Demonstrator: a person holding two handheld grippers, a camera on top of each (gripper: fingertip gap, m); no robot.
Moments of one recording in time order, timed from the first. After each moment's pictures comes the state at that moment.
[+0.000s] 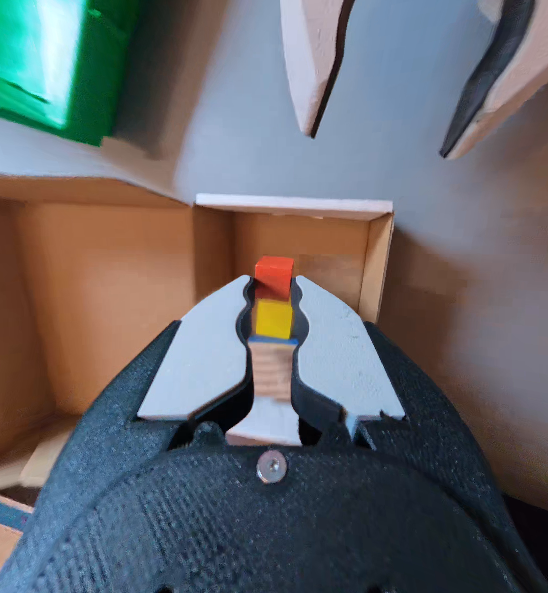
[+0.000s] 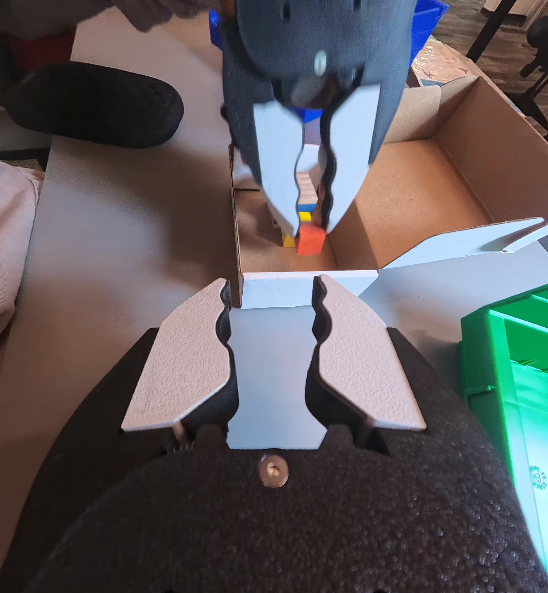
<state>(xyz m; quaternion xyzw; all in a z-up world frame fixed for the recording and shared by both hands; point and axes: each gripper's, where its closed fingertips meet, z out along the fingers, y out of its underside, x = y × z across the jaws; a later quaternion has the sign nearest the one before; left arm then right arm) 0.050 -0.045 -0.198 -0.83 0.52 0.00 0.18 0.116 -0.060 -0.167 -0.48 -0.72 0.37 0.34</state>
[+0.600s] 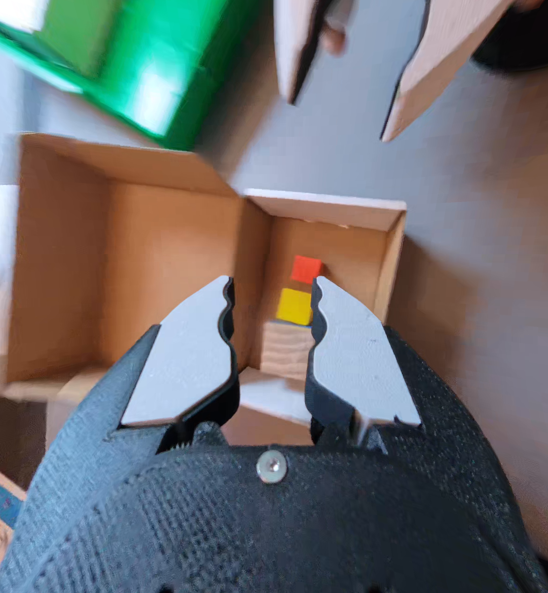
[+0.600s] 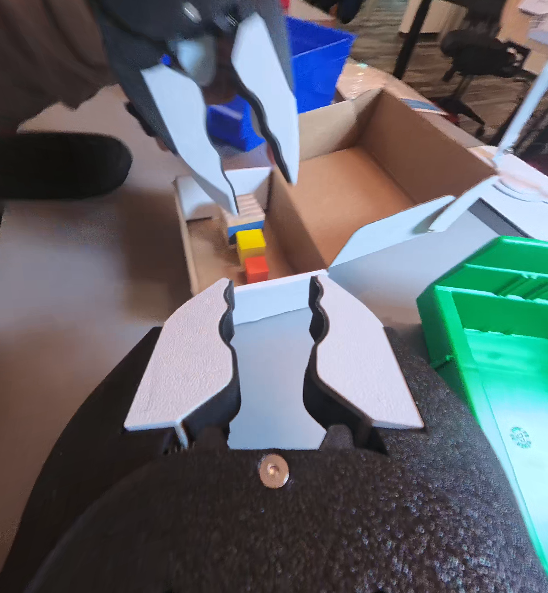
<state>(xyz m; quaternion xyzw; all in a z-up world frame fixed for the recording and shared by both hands) 0.033 -0.043 -0.164 -0.83 0.47 0.00 0.30 0.108 -0.028 -0.153 -0.54 -0.64 0.39 0.39</state>
